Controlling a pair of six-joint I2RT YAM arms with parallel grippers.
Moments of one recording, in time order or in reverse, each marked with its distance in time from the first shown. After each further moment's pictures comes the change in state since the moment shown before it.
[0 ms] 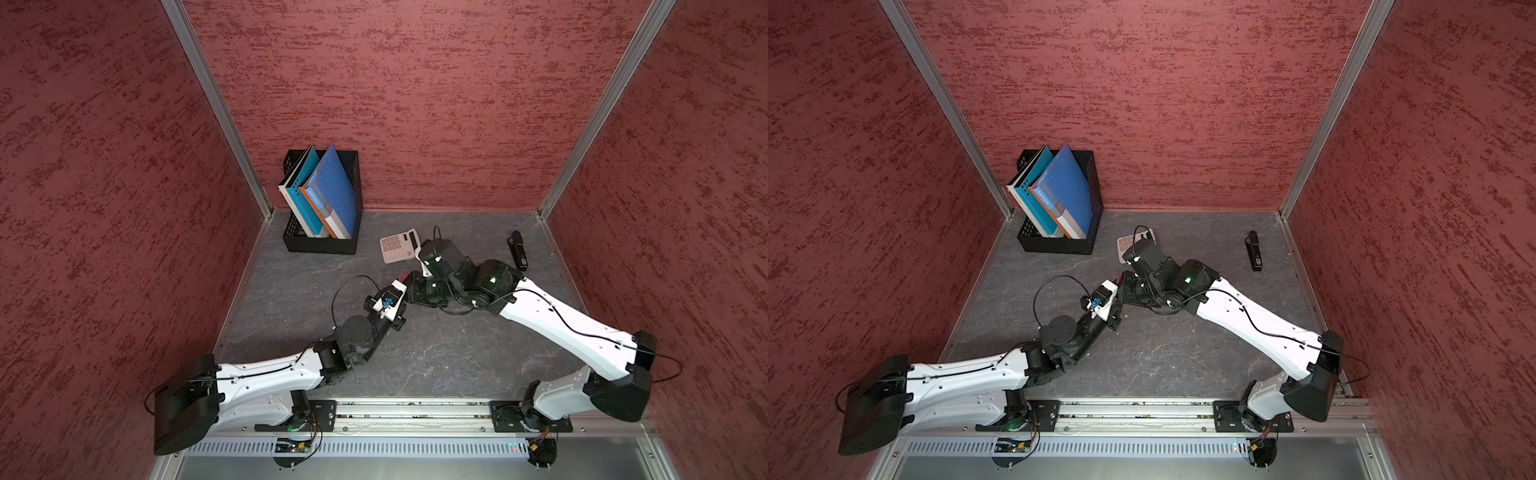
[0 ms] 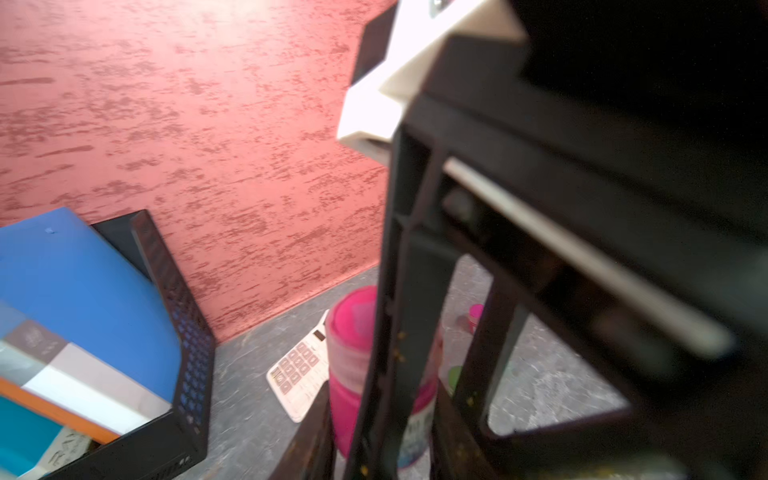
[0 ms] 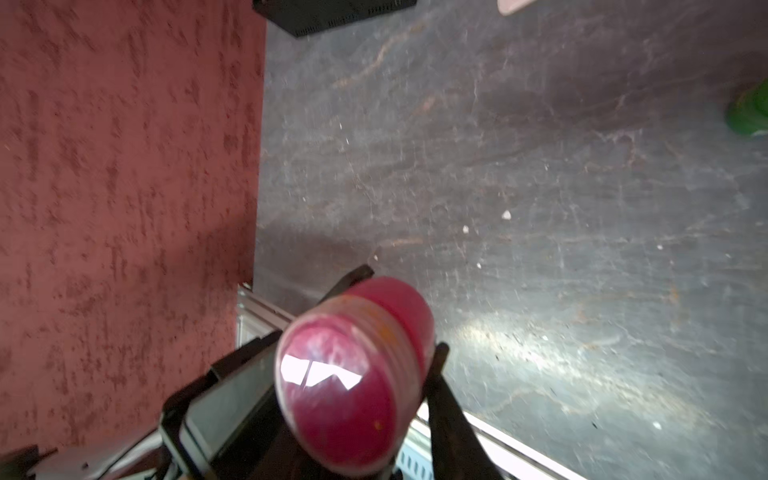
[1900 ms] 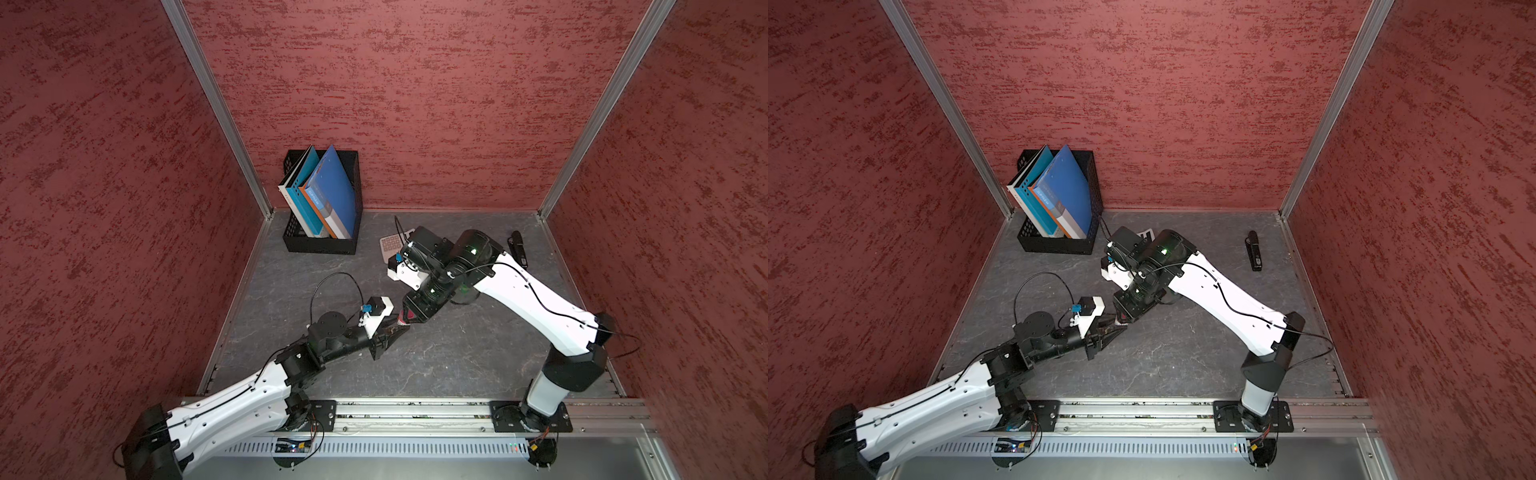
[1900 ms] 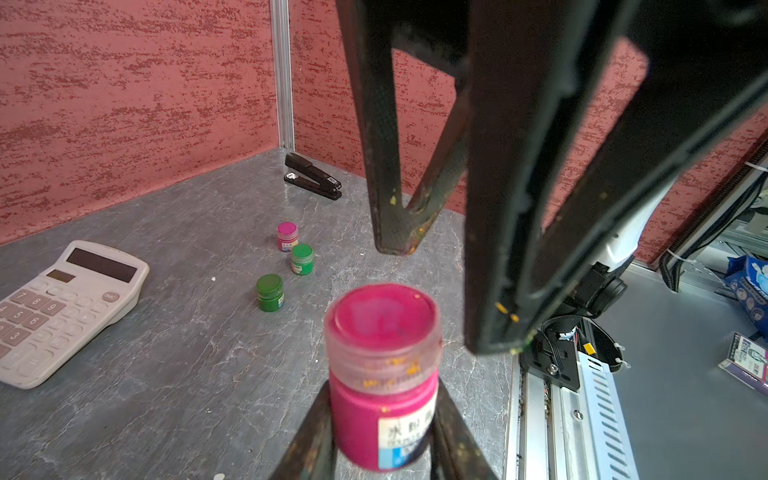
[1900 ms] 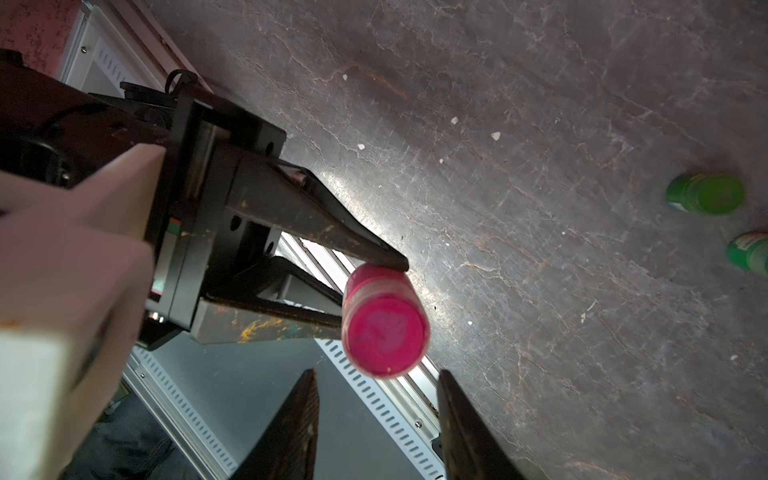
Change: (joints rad) left arm 0.204 -0.339 -0.081 -0.502 0.820 -0.323; right arm 0.006 0.271 0.537 -0.712 -0.143 -0.794
